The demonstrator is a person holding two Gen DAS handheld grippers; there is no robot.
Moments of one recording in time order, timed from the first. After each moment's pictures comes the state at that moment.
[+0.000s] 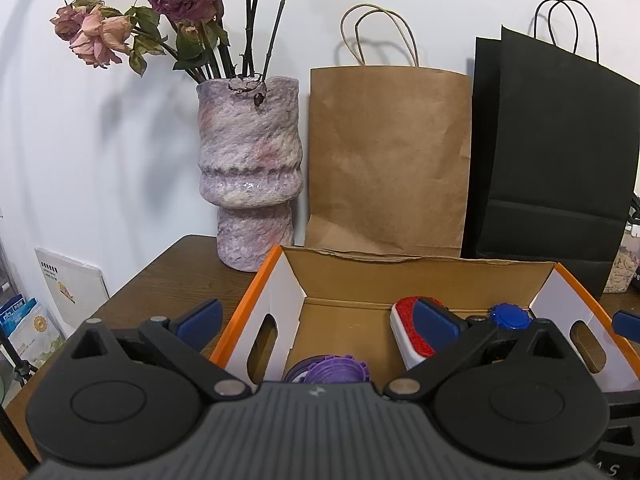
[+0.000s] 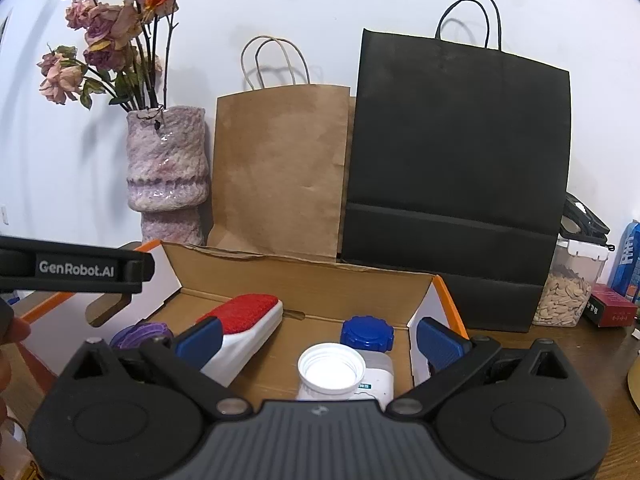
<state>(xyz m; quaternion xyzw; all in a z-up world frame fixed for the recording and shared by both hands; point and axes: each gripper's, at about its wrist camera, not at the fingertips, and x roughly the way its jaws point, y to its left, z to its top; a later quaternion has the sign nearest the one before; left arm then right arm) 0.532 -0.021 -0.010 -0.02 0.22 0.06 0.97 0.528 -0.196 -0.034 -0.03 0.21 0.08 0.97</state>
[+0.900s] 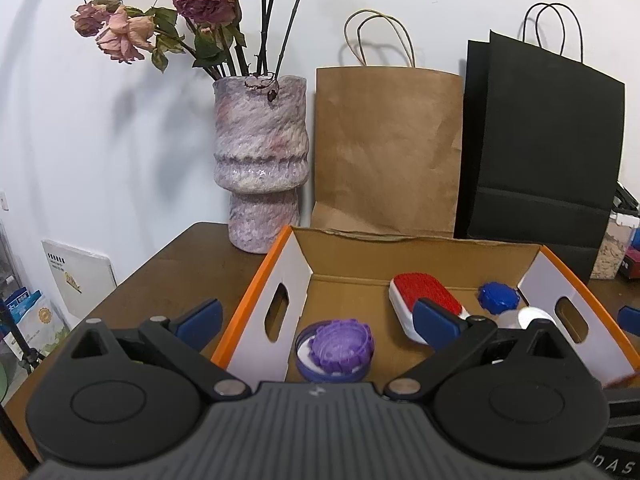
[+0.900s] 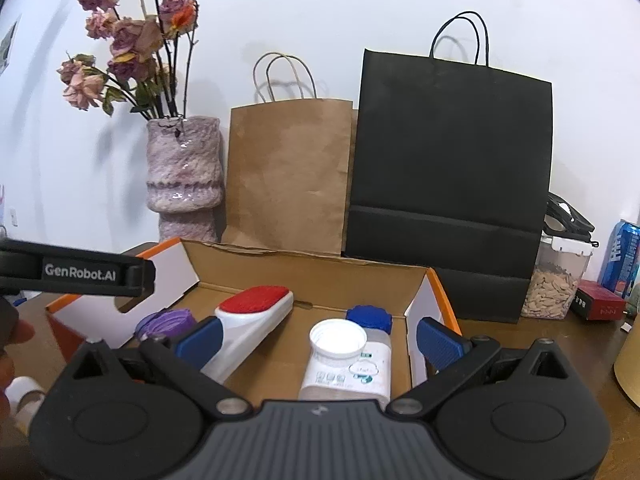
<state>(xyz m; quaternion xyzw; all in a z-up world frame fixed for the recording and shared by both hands) 0.488 -0.016 -0.011 -0.02 0.23 0.06 0.97 0.481 -0.198 -0.030 -0.03 0.20 0.08 0.98</state>
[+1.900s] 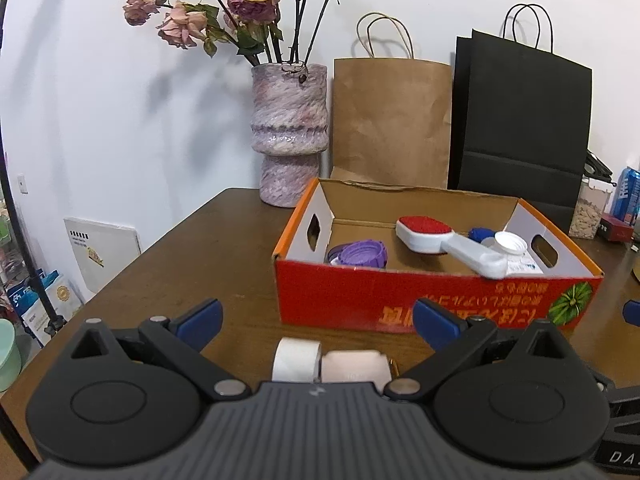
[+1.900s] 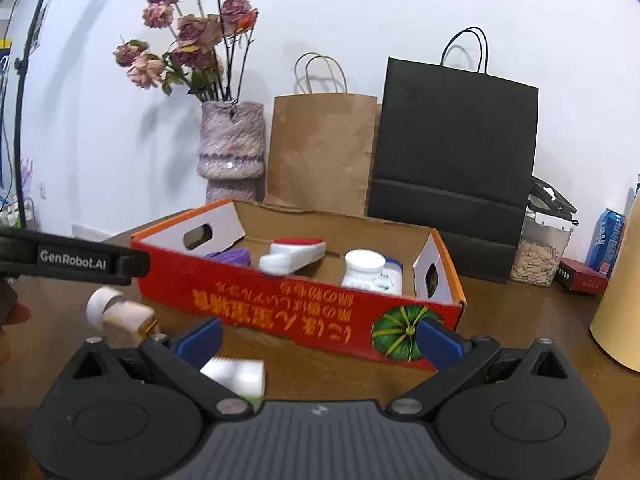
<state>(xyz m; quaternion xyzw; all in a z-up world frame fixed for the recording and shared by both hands) 0.378 -0.006 -0.023 -0.02 0.24 0.07 0.97 0.371 -0.195 -0.037 -0.05 0.21 0.10 0.97</state>
